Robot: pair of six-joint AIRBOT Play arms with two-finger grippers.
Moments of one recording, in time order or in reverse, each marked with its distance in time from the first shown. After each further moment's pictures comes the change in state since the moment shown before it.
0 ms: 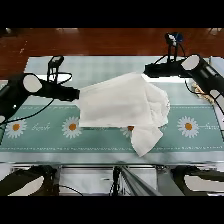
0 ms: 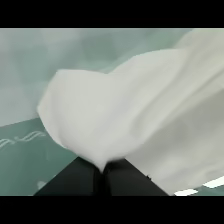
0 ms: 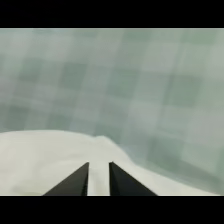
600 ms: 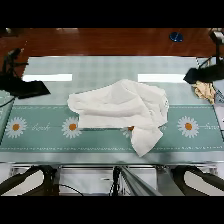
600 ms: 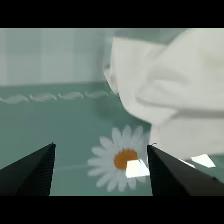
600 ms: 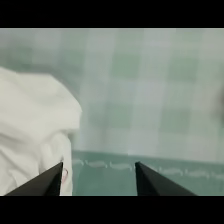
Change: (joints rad) left arm 0.442 0.003 0.130 -0.141 -0.423 0.209; right arm -0.346 0.249 -0.052 -0.323 0.437 -0.017
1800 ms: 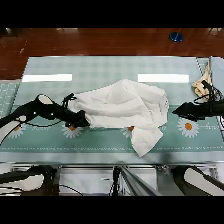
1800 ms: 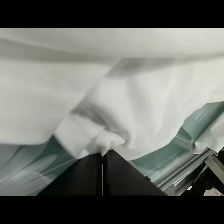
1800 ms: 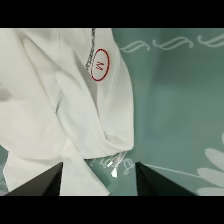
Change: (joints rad) left arm -0.330 -0.268 -0.428 -0.403 0.301 0.023; right arm -0.249 0.039 -0.423 0.391 0.167 -0.231
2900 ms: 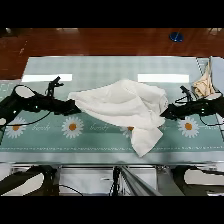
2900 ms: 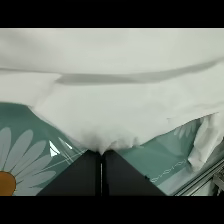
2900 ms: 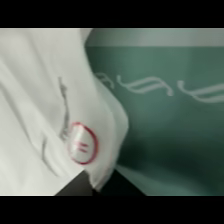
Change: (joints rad) left arm 0.087 0.231 0.103 0.007 -0.032 0.059; right arm 0.175 -0.326 0.001 0.076 -0.164 -0.016
